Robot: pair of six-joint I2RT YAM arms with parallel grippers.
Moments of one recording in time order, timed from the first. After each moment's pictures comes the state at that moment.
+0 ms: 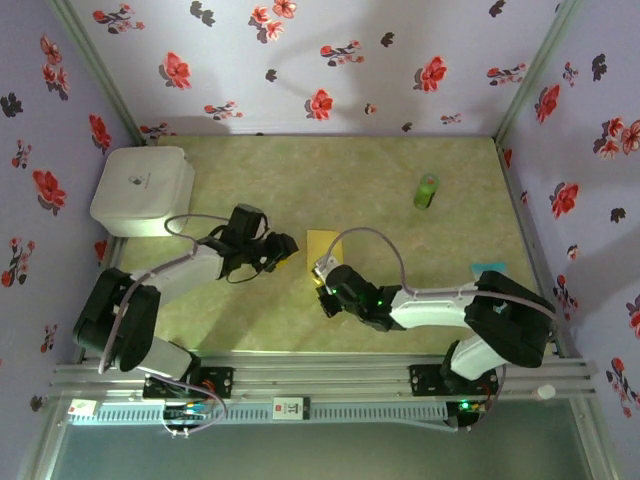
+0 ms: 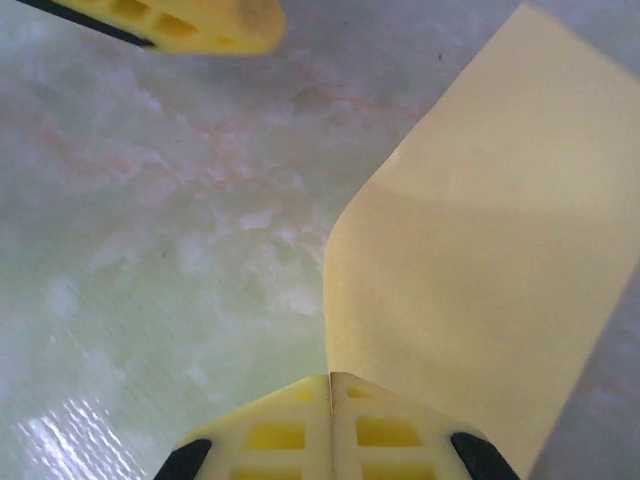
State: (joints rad) left arm -0.53 1.46 0.79 -0.18 0.38 -1.01; right arm 1.05 1.49 0.57 0.19 0.15 0.28
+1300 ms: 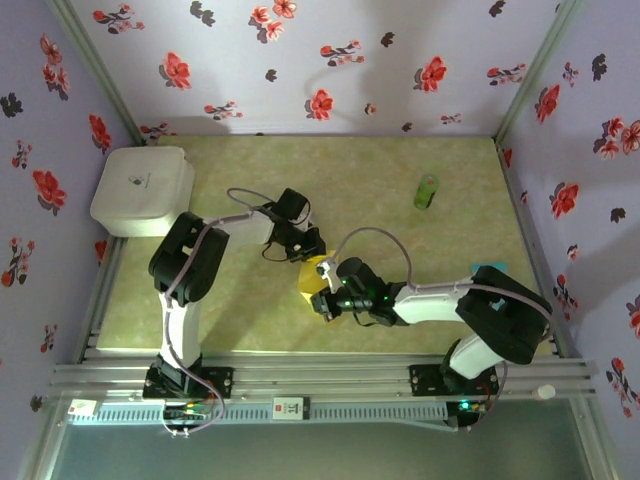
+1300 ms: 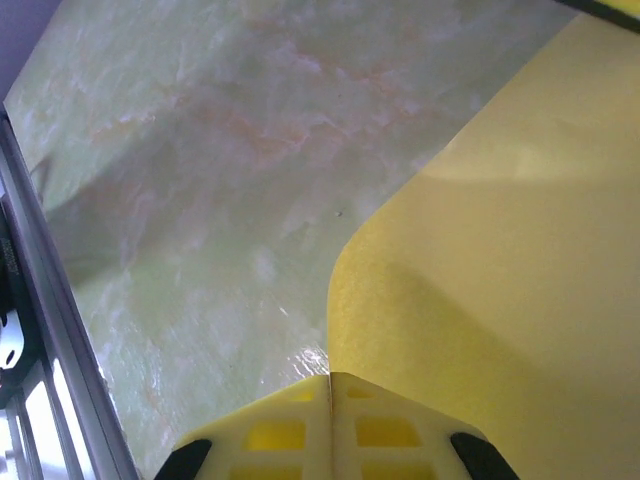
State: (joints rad) left arm -0.61 2.01 1.24 -0.35 0.52 -0.75; right arm 0.96 1.52 0.52 0.32 -0.29 0.49
